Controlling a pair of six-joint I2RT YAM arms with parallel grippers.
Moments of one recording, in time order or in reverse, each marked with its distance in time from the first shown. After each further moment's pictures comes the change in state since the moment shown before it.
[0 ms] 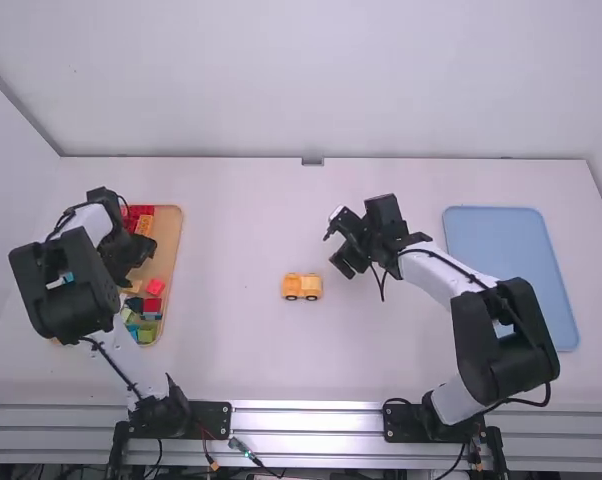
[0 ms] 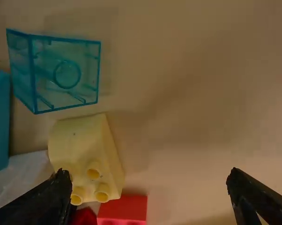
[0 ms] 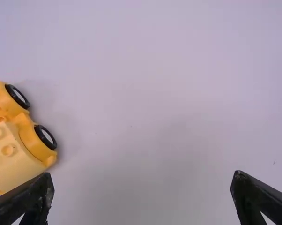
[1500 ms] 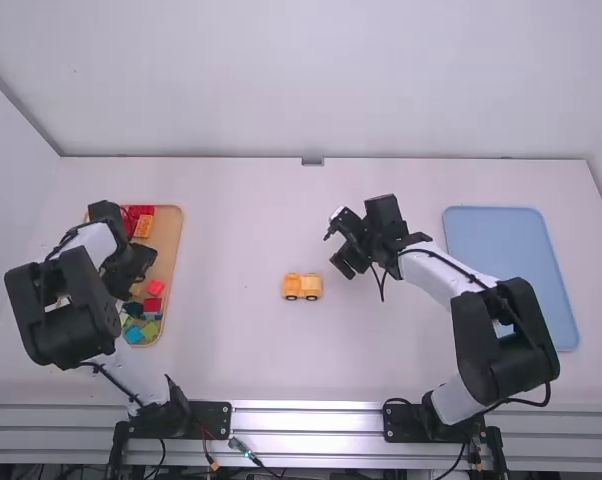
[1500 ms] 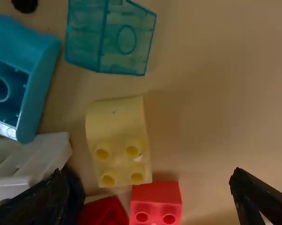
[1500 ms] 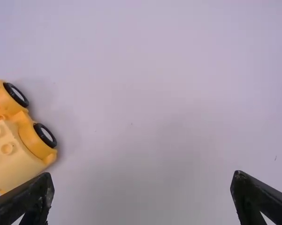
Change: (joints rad) left arm -0.003 -0.163 -0.221 0.148 -0.042 -0.048; right arm 0.000 0.000 0.000 -0.008 0.006 0.010
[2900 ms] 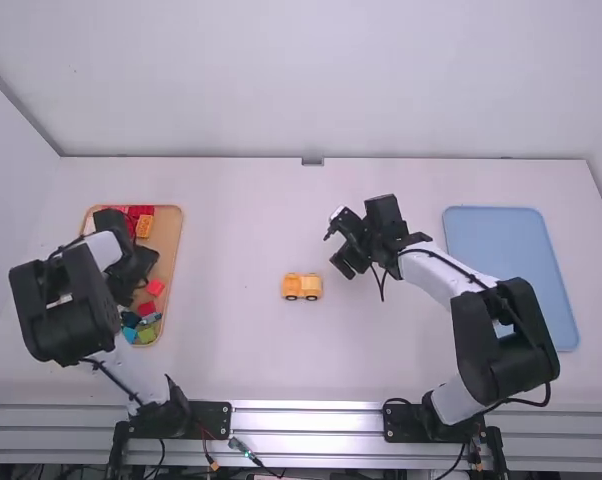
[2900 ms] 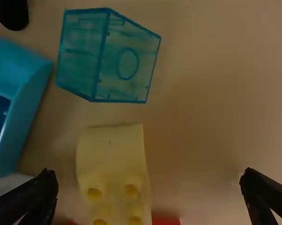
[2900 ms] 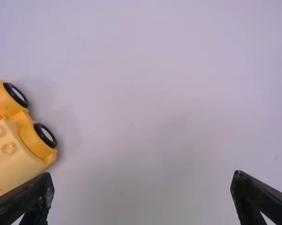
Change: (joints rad) left arm 0.000 0.026 -0.082 0.157 -0.045 -0.024; right arm 0.000 0.000 0.000 0.000 -0.001 0.002
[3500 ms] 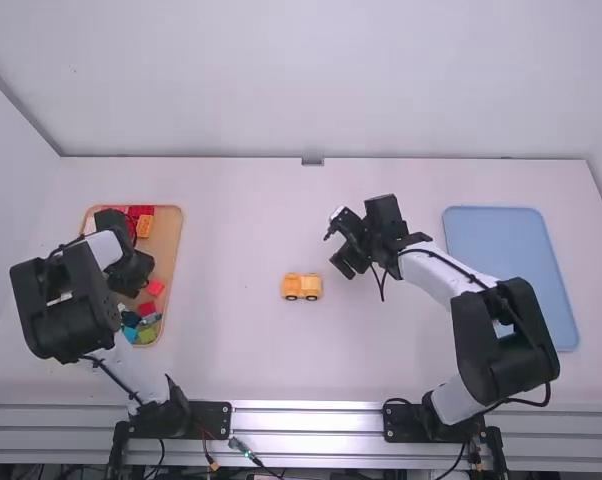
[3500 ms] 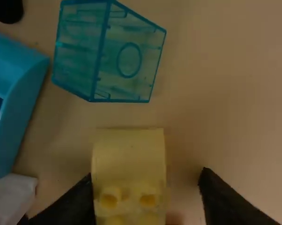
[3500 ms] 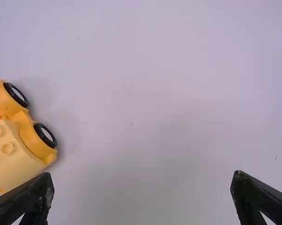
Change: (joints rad) left arm 0.000 0.011 0.006 -0.006 0.000 -0.005; right arm 0.000 0.000 0.000 0.000 0.000 0.000
